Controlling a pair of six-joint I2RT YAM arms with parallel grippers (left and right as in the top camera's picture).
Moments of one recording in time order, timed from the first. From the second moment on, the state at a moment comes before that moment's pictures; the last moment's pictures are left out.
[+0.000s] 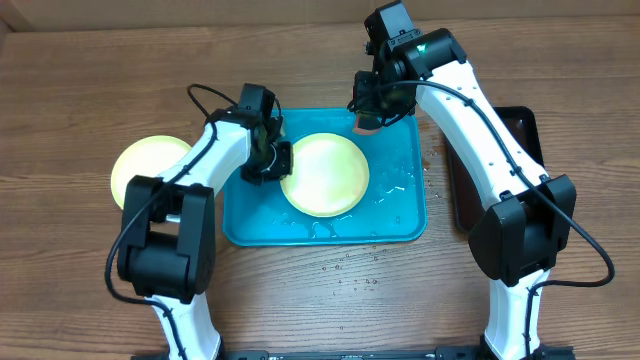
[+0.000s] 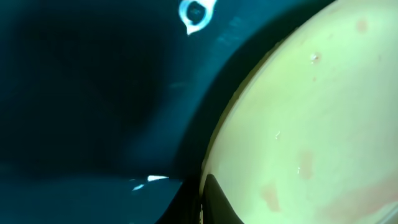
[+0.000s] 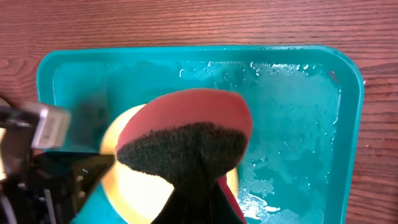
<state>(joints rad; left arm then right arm) -0.21 1.99 1.35 -0.76 0.17 -0.24 0.40 2.12 2.08 -1.18 -0.14 0.43</state>
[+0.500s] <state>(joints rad) -0.33 1.65 1.37 -0.79 -0.40 -0.23 0.37 2.12 2.08 -1.19 -0.12 0.43</state>
